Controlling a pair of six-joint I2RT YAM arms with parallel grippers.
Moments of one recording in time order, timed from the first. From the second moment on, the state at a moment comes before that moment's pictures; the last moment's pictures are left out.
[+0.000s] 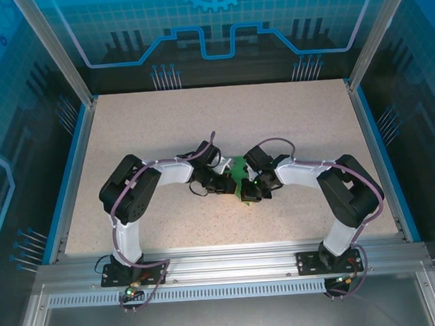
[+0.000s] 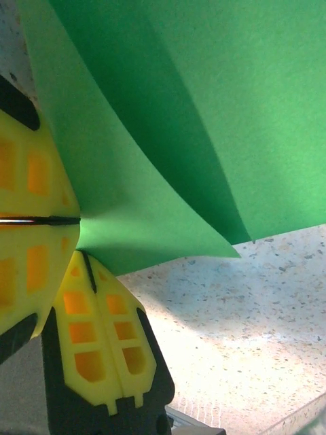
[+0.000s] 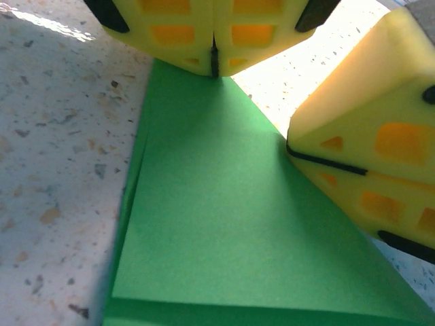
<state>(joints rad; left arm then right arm) -0.58 1.96 1.07 -0.23 0.70 -0.42 0.60 1.71 0.89 -0.49 -0.36 0.65</state>
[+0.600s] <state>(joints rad) -0.58 1.98 1.10 -0.26 0.66 -0.37 0.60 1.71 0.89 -0.49 -0.36 0.63</state>
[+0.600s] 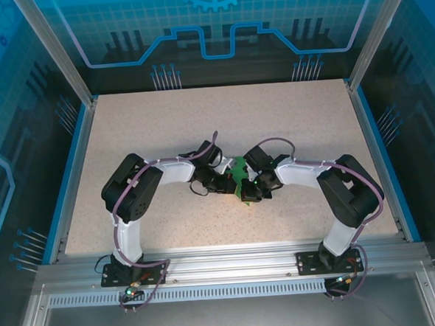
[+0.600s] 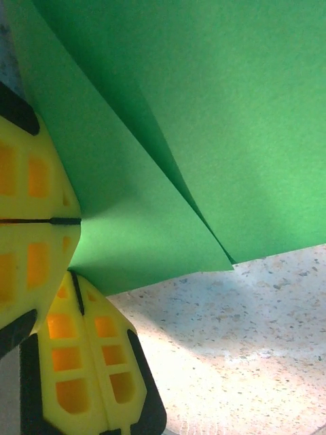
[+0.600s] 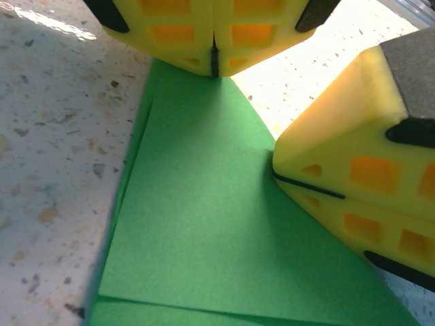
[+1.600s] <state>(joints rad) -0.39 1.89 1.13 -0.37 0.51 -0.34 0.60 1.64 0.84 -0.45 -0.36 0.59</state>
